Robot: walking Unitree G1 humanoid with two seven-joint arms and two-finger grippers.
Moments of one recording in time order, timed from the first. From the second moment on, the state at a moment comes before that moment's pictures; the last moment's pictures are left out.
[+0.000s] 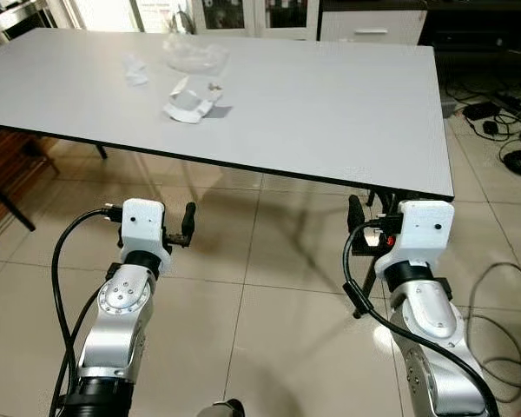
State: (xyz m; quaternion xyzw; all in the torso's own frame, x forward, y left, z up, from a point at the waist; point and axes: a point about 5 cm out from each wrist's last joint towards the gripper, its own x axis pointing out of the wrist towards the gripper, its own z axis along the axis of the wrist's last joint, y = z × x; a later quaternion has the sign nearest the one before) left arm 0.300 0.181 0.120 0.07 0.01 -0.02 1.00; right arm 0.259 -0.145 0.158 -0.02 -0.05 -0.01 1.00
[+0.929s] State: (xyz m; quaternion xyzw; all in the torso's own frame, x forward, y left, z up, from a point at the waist) left arm 0.306 0.189 0.124 0.07 0.01 -0.02 1.00; right arm 0.262 -0.137 0.157 0.00 -0.05 0.00 1.00
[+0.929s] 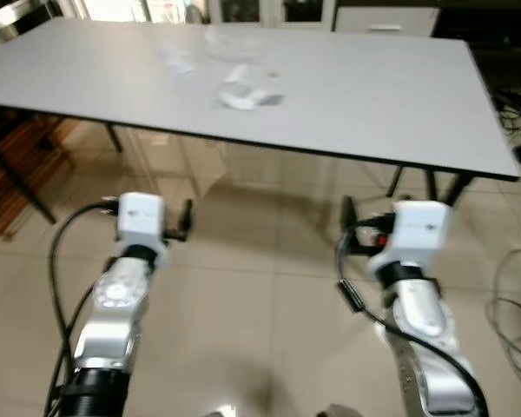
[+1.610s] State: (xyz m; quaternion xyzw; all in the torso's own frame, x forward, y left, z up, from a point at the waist) left arm 0.316 0.174 0.122 0.07 0.02 -0.04 1.00; right arm 0.267 -0.144 0.156 -0.01 -0.06 -0.03 1.00
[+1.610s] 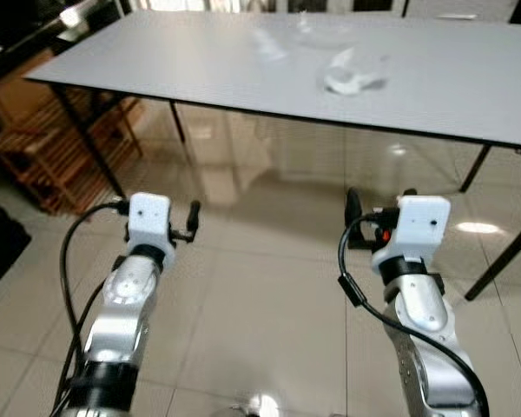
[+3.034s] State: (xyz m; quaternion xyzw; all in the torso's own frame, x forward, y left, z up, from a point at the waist) left arm 0.322 0.148 0.129 0.03 -0.02 -0.02 1.00; right arm 0.298 -0.139 0.173 -0.04 -0.08 0.04 0.99
